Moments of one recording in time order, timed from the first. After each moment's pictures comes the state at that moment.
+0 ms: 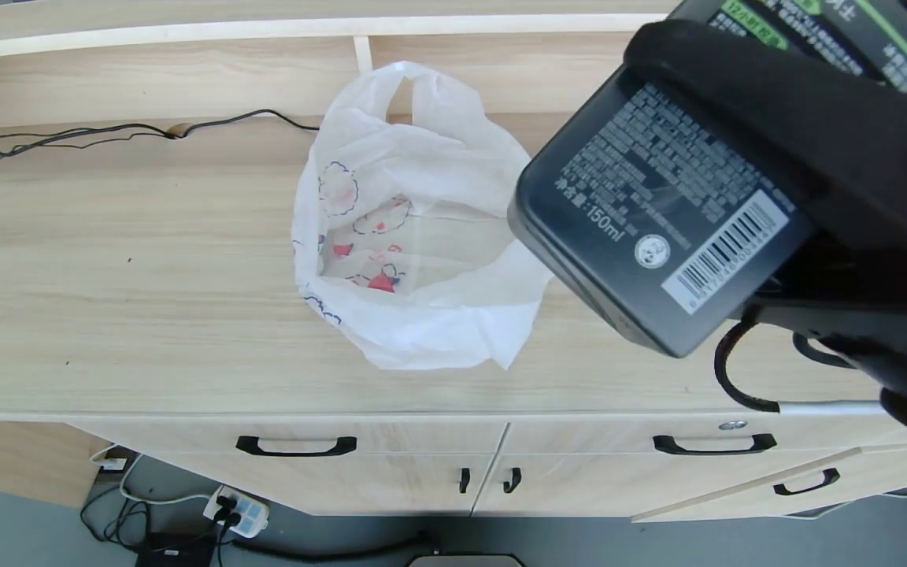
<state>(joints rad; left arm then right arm) 0.00 0.00 0.00 -0.02 0.00 0.03 0.97 1.40 -0.74 -1.15 0.21 0.67</state>
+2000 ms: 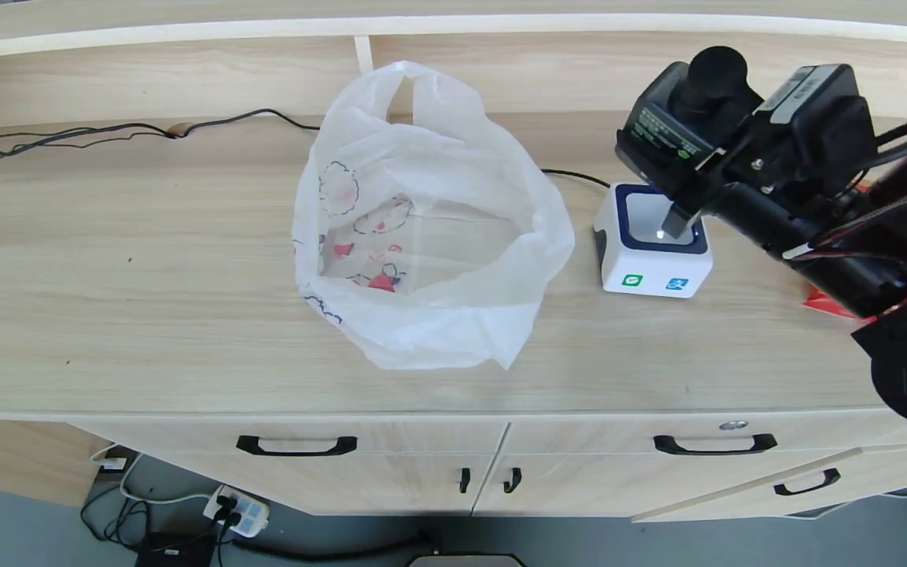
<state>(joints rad) 0.00 0.00 0.00 -0.02 0.00 0.02 0.35 1.70 -0.94 -1.27 0.38 -0.72</state>
